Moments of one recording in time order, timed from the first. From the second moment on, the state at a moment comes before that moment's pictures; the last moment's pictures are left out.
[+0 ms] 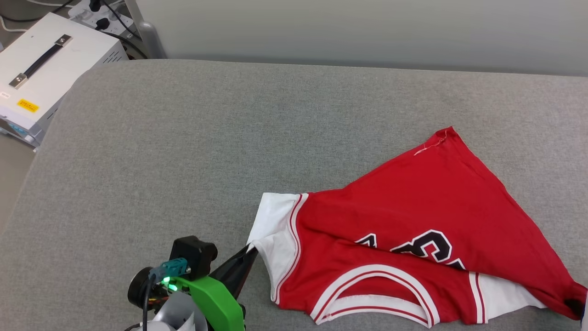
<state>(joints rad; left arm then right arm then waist) -0.17 0.58 -0.74 -0.14 -0.75 0.14 0.08 0.03 -0.41 -0.23 0.14 0.56 0.13 0.88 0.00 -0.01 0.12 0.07</state>
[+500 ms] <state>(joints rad) -0.19 0.58 -0.74 -0.16 -0.74 0.14 0.07 -0.09 -0.44 -0.18 -0.08 0.60 0.13 0.90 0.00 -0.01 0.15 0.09</state>
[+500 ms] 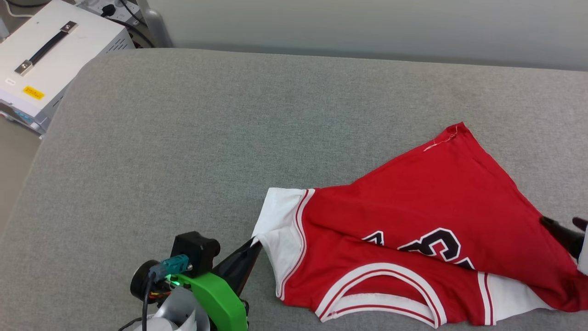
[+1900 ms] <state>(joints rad) -0.29 0.51 -0.79 -0.20 -0.70 0.11 0.04 -0.66 -0.59 0.07 0.47 0.47 0.13 0.82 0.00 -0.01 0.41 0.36</state>
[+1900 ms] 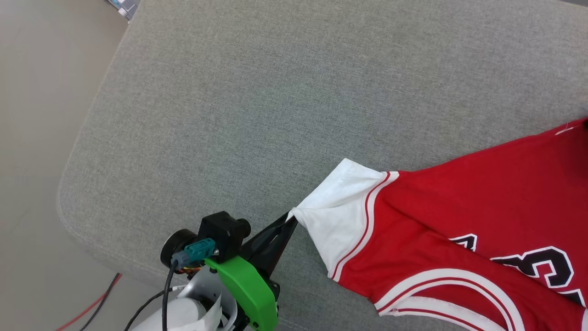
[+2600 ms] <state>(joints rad) -0.33 0.56 -0.72 -0.23 -0.70 0.14 0.01 -0.68 -0.62 0.19 0.39 0.65 0.13 0.50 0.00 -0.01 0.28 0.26</state>
